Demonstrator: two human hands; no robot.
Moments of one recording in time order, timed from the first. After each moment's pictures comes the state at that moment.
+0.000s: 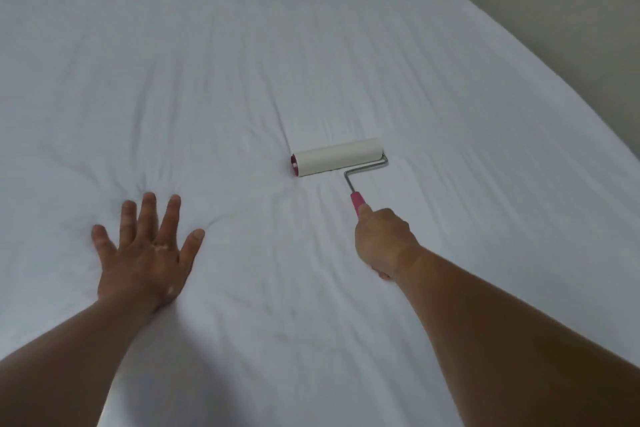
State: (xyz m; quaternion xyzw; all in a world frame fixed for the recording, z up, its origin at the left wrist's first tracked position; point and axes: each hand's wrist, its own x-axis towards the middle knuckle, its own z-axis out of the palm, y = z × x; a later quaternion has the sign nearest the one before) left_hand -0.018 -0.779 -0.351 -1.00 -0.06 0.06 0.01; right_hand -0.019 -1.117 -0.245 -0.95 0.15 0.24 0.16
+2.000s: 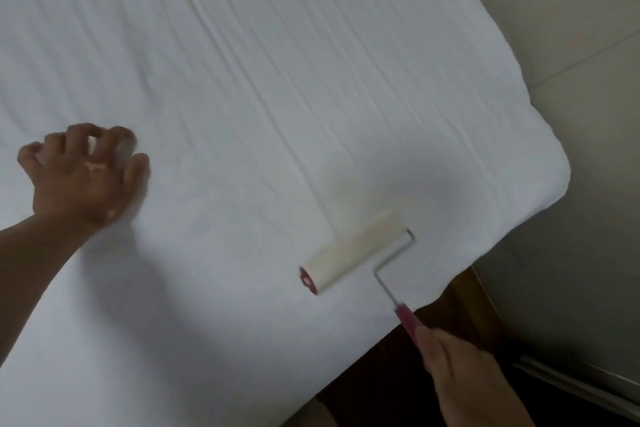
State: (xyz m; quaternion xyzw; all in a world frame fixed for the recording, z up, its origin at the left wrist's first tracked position) left_hand -0.221 -0.779 -0.278 -0.98 0.16 0.06 -0.02; right_hand -0.561 -1.085 -0.091 -0.80 0.43 0.37 0.22
